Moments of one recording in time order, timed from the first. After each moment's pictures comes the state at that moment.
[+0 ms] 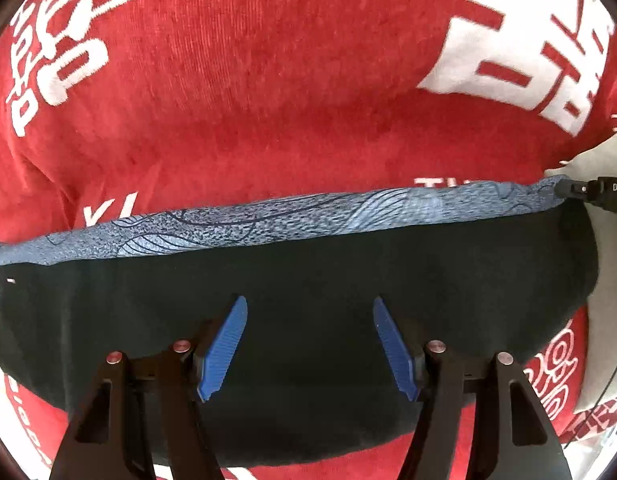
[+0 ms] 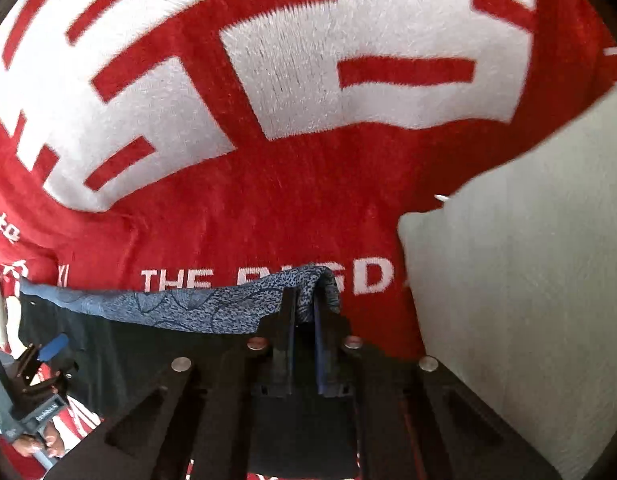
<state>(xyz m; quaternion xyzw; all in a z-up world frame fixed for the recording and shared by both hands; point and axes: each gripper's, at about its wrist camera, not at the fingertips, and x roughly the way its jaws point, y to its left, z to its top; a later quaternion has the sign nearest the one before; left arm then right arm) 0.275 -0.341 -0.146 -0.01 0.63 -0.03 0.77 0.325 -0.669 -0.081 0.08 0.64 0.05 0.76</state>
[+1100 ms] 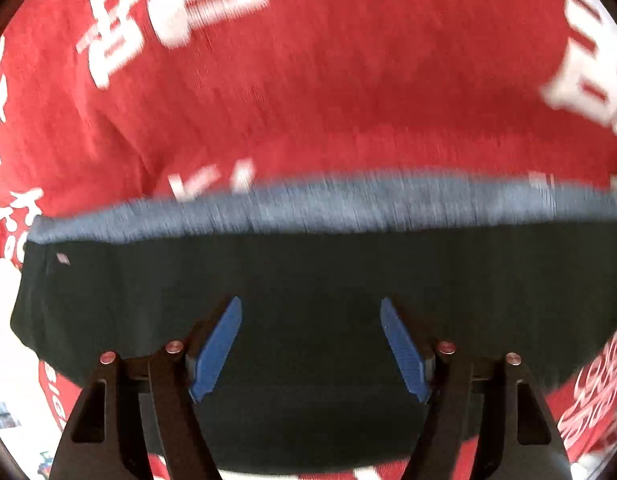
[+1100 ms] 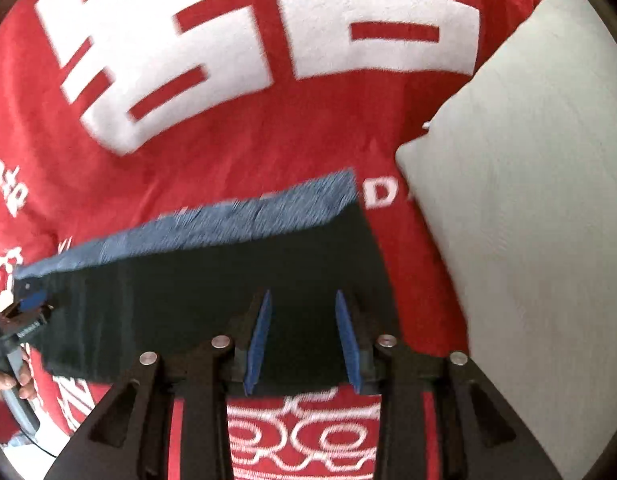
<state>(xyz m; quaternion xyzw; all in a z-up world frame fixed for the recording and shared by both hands) 0.256 -0.265 -0.164 0.02 0.64 0.04 0.76 0.201 -0.646 -0.054 0.07 0.61 0.02 0.79</state>
